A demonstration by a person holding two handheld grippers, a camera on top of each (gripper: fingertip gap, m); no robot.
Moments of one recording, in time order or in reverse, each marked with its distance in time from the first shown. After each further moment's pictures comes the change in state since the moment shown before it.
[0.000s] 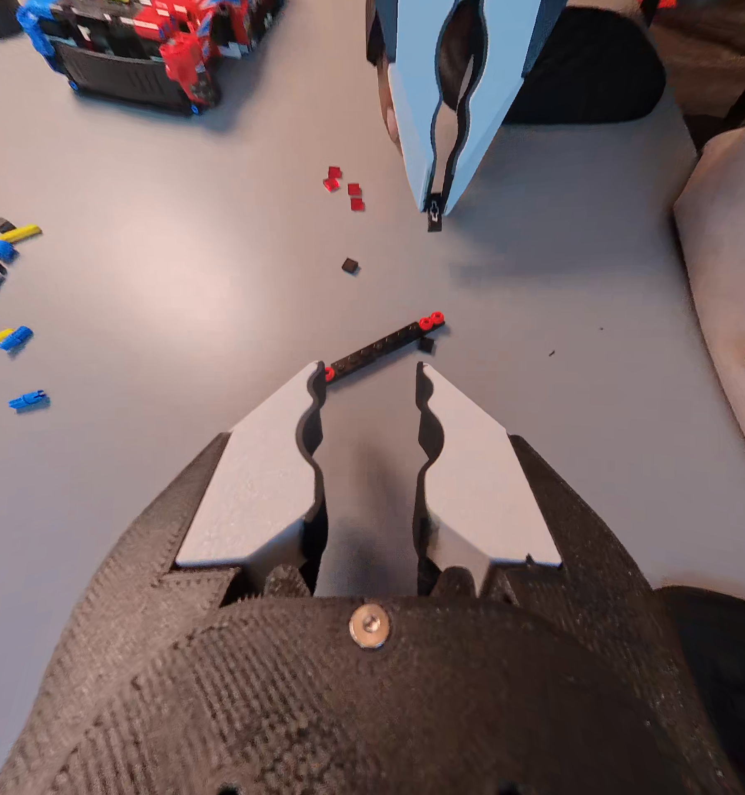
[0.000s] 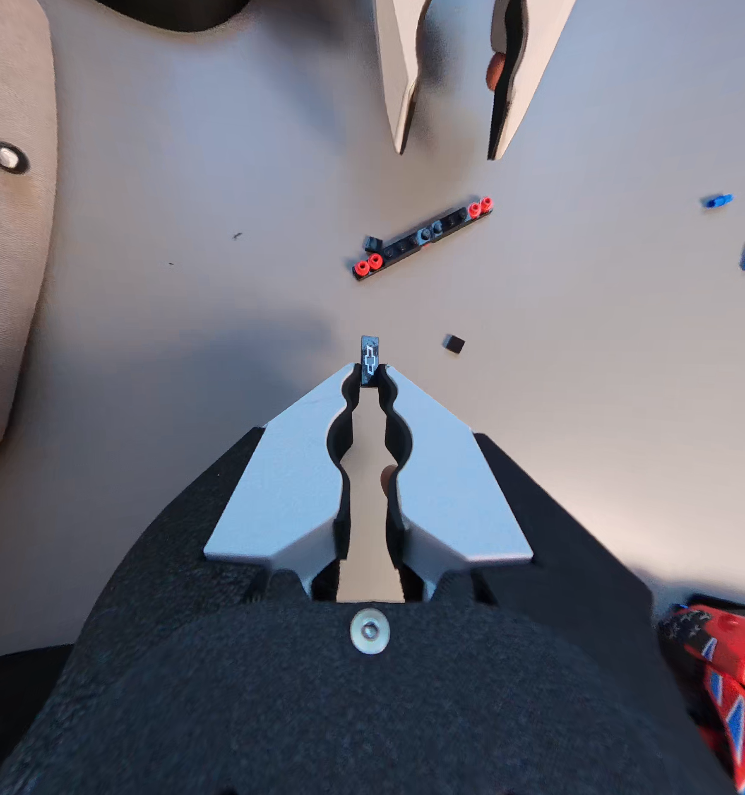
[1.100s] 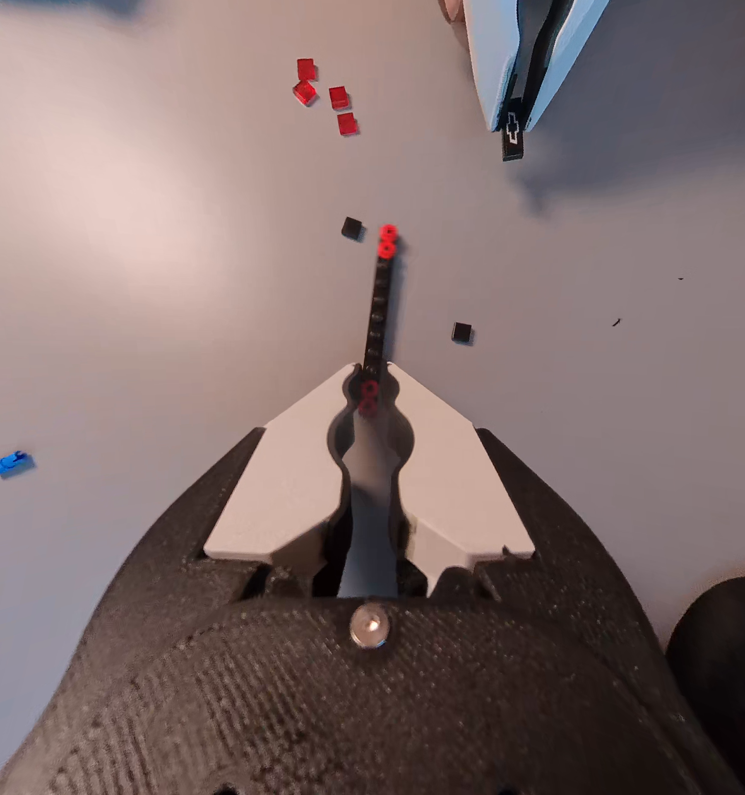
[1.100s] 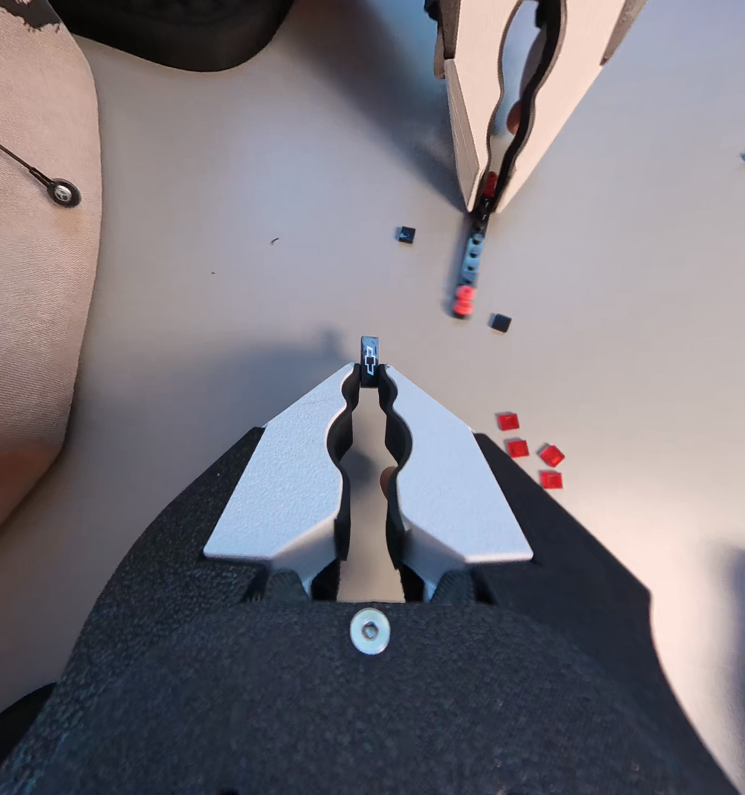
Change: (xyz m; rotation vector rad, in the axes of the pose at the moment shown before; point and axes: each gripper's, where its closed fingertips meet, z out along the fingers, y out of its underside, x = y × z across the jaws) left arm -0.012 0.016 0.032 -0.285 0.066 0.100; right arm -0.022 0.008 0.000 0.089 -0.006 0.105
